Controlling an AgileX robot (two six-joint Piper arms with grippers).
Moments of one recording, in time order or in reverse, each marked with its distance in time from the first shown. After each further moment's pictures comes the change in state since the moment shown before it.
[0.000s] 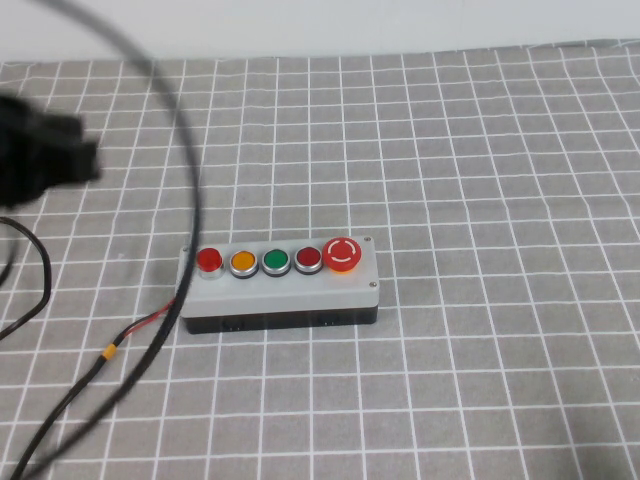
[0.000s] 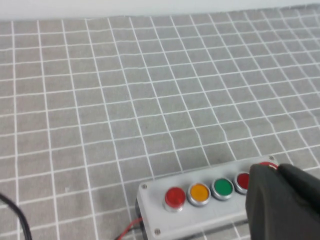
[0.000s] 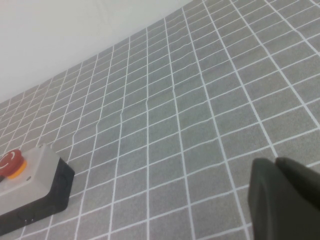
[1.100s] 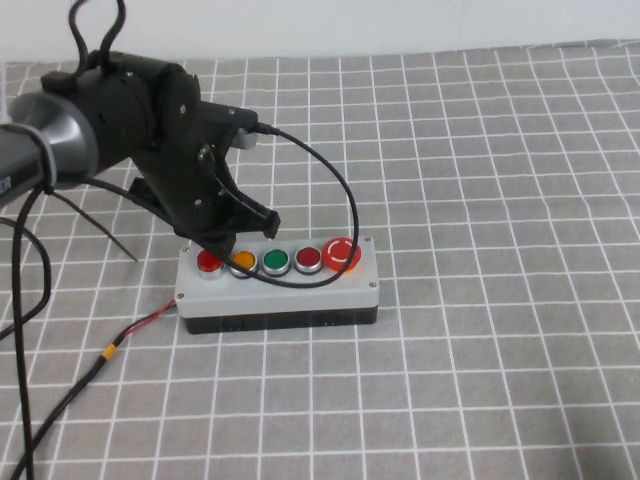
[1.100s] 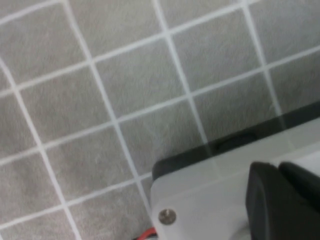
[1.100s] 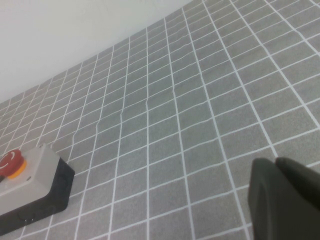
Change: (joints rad) right arm 0.000 0.000 0.000 0.000 0.000 0.000; left arm 0.002 0.938 -0.394 -0.022 0.223 0.158
